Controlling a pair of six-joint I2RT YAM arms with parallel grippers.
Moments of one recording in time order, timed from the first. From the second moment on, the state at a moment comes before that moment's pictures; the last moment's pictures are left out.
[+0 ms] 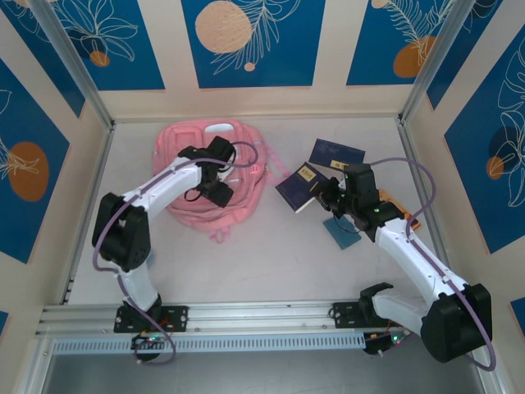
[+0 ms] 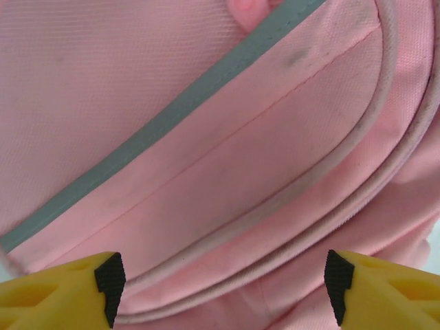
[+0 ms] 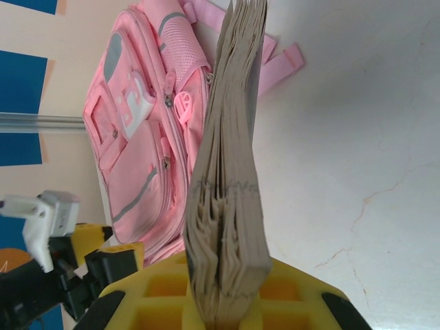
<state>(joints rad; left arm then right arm) -0.53 1.80 1.47 -1.01 -0.19 0.07 0.32 1.06 0.76 -0.36 -0.26 1.06</state>
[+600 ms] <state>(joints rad) -0.54 1.96 1.55 -1.03 -0.23 0.29 0.29 1.06 0.74 -0.34 -0.31 1.06</state>
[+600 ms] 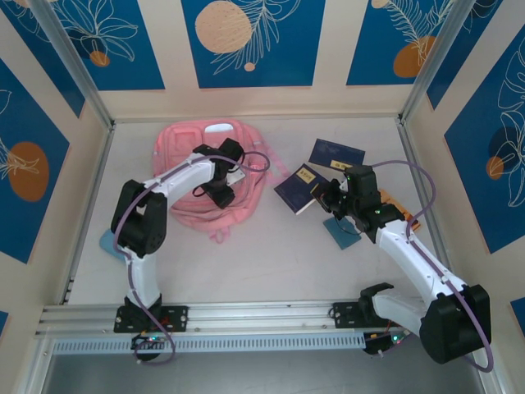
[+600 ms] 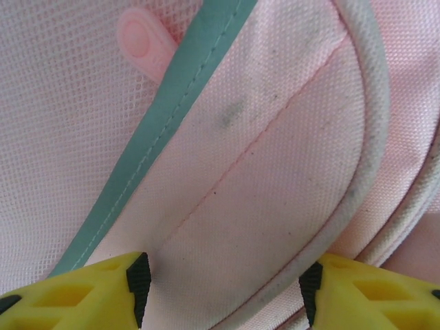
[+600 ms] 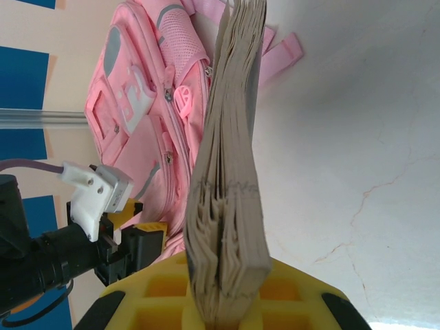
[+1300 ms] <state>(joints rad) -0.57 1.69 1.56 -0.86 -0.29 0.25 0.29 0.92 0.74 -0.42 -0.34 1.03</state>
